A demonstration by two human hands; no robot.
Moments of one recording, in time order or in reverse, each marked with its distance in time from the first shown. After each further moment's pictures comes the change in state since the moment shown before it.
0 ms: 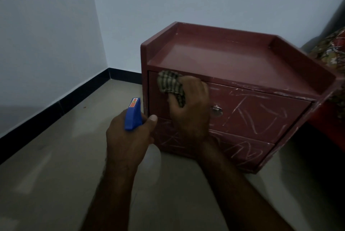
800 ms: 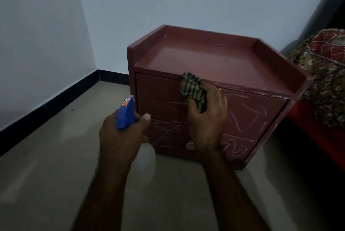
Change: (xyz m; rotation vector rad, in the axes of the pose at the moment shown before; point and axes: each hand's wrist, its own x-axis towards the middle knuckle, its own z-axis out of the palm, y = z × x) left_hand -0.011 0.016 0.007 -0.028 -0.024 0.031; right_hand -0.012 0.028 -0.051 -0.068 0.175 0.194
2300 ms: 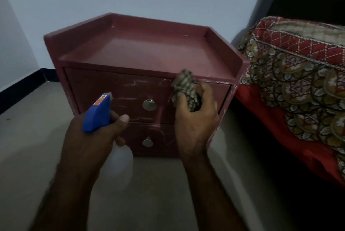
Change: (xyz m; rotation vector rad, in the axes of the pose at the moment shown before) left_hand -0.023 0.024 0.060 -0.121 -0.255 0.070; right_hand 0.013 0.041 -0.076 -0.017 0.202 0.370
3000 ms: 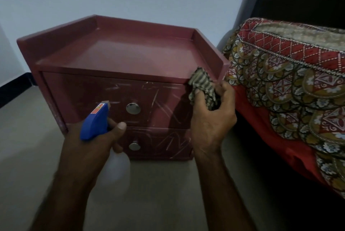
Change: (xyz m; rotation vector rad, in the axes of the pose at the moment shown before) left_hand -0.010 0.000 0.027 -0.030 -0.044 0.041; right_hand 0.047 0.024 -0.038 0.088 0.143 0.008
